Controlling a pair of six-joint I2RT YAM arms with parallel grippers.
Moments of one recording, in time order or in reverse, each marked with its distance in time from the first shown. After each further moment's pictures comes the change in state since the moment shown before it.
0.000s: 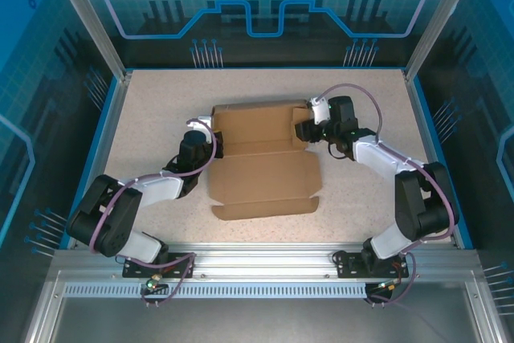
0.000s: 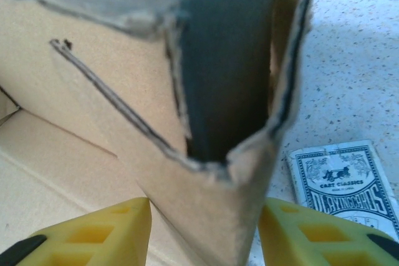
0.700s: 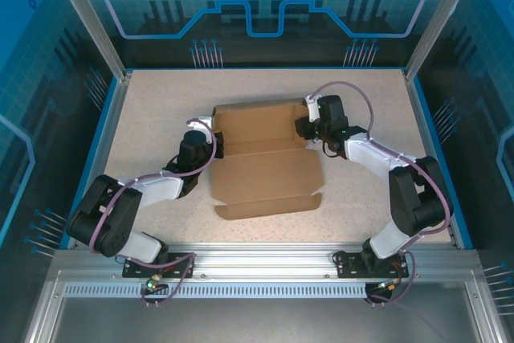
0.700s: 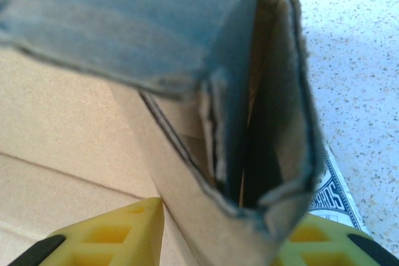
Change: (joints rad) left arm -0.001 0.000 0.000 0.000 0.011 0.000; right arm 0.066 0.053 0.054 -0.008 0.242 0.036
